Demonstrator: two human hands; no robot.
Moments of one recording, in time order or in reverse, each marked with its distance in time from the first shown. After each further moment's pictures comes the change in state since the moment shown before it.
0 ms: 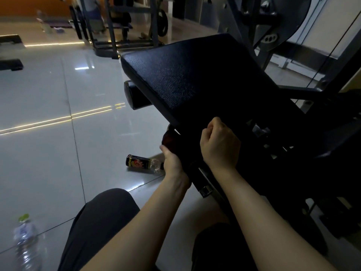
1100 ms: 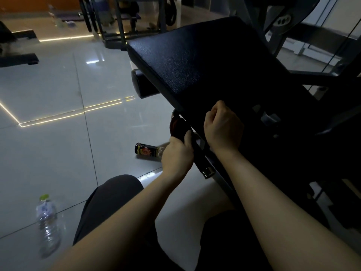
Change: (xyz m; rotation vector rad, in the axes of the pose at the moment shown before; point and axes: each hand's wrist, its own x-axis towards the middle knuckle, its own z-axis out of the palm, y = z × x) left_hand -0.027 0.005 -0.029 1.344 0.035 0.730; right_hand -0.001 0.003 0.000 0.093 0.025 0.021
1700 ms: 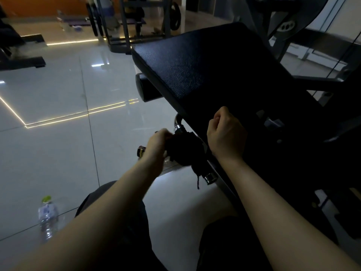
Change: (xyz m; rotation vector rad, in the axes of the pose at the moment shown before) left_hand 0.032 -0.011 -0.051 -0.731 -0.157 -0.327; right_hand -0.006 0.002 -0.003 0.048 -0.022 -0.031
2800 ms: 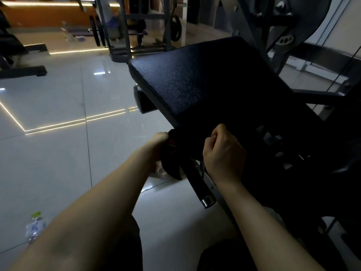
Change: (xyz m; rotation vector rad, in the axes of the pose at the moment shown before) left_hand 0.065 0.042 0.027 0.247 -0.004 -0.086; right_hand 0.001 0.000 0.002 -0.010 -0.004 -0.007
